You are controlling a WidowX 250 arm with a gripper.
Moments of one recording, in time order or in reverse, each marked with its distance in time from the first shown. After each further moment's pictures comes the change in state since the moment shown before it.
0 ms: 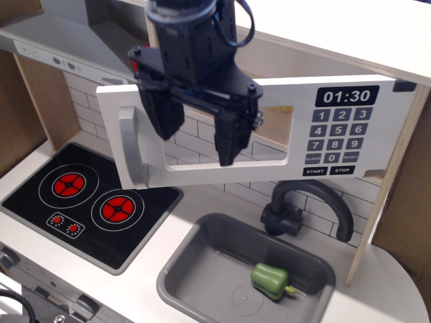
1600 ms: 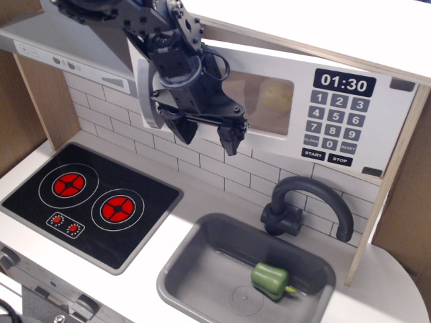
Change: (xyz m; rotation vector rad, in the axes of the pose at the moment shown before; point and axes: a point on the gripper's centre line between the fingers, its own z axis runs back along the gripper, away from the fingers) arm 0.077 0.066 -0.102 -0.047 -0.237 0.112
